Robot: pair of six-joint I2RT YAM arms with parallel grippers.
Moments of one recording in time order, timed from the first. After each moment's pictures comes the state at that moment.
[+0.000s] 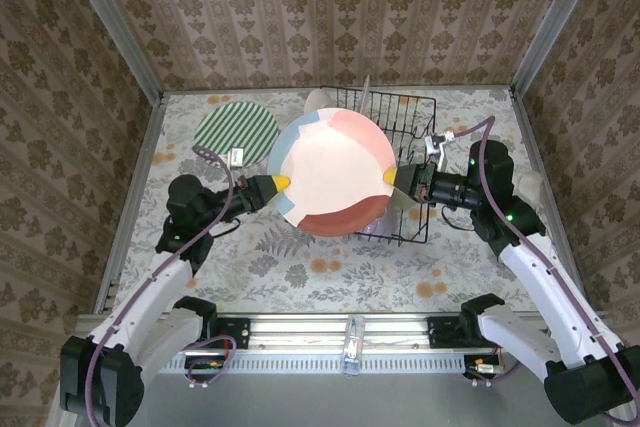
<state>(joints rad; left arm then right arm) -0.34 0.86 0.50 0.38 0.88 -1.13 0.26 0.90 0.88 -0.29 -0.78 0.90</state>
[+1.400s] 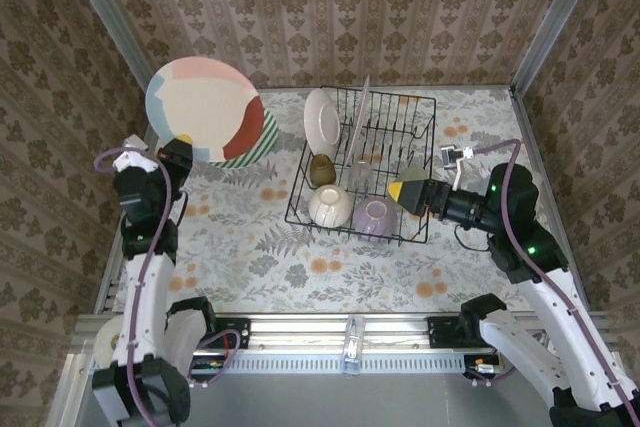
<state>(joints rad) 0.14 0.84 0.62 0.16 0.34 -1.01 0.28 0.68 0.86 -0.40 -0.71 0.73</state>
